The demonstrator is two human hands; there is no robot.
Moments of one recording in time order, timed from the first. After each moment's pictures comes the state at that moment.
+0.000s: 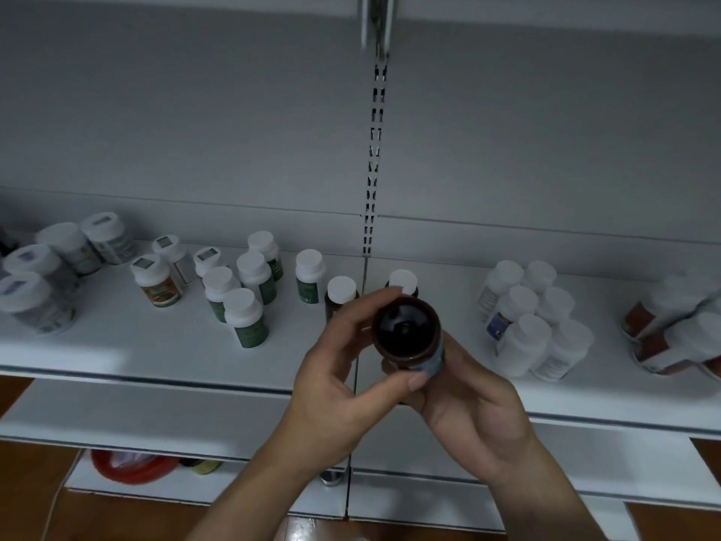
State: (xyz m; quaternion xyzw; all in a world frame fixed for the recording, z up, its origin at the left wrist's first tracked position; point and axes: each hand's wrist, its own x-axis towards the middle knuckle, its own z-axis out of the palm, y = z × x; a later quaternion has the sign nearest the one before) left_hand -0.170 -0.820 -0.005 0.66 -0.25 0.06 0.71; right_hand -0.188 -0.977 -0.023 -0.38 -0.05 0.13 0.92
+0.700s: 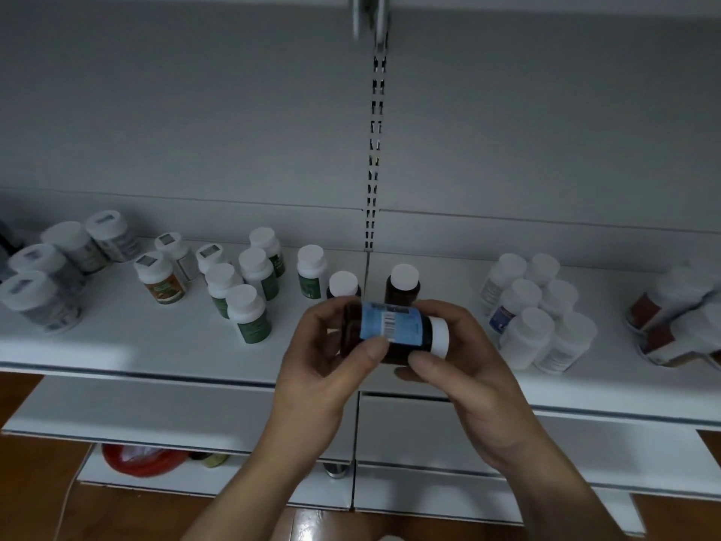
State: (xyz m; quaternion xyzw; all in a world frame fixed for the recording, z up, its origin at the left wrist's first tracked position) left_hand -0.175 -0.810 -0.008 0.62 -0.11 0.00 0.78; right_hand -0.194 -0.976 -0.007 -0.64 -0.04 0.01 0.77
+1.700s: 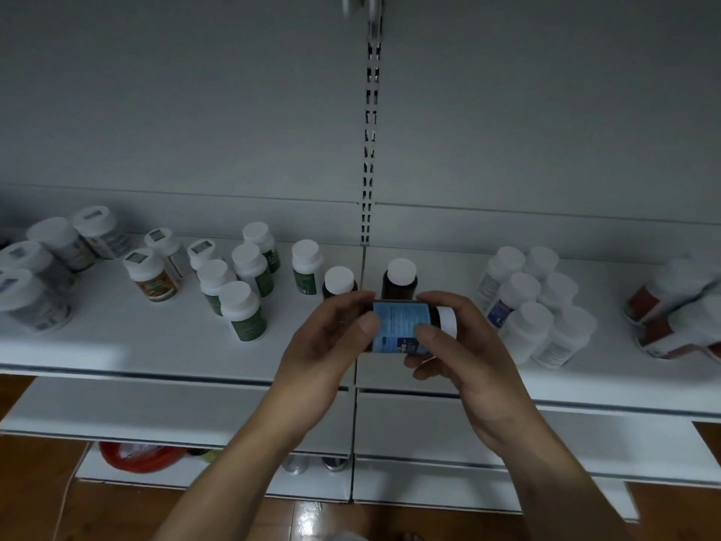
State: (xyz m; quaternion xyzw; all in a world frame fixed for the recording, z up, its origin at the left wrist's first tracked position) left_hand -0.152 -0.803 -0.014 0.68 -0.12 -0.08 0.72; right_hand -0.180 -0.981 -0.010 -0.67 0.03 -0.01 0.74
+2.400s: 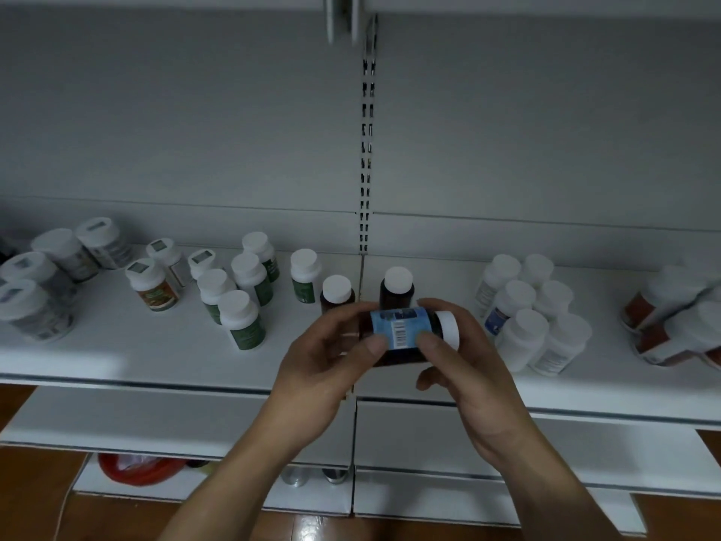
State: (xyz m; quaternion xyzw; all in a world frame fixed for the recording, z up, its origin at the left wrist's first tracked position) left_hand -0.156 -0.809 -0.011 0.69 -0.12 -0.07 0.71; right_hand -0.186 -0.982 -0.011 -0.68 0.03 -0.02 0.73
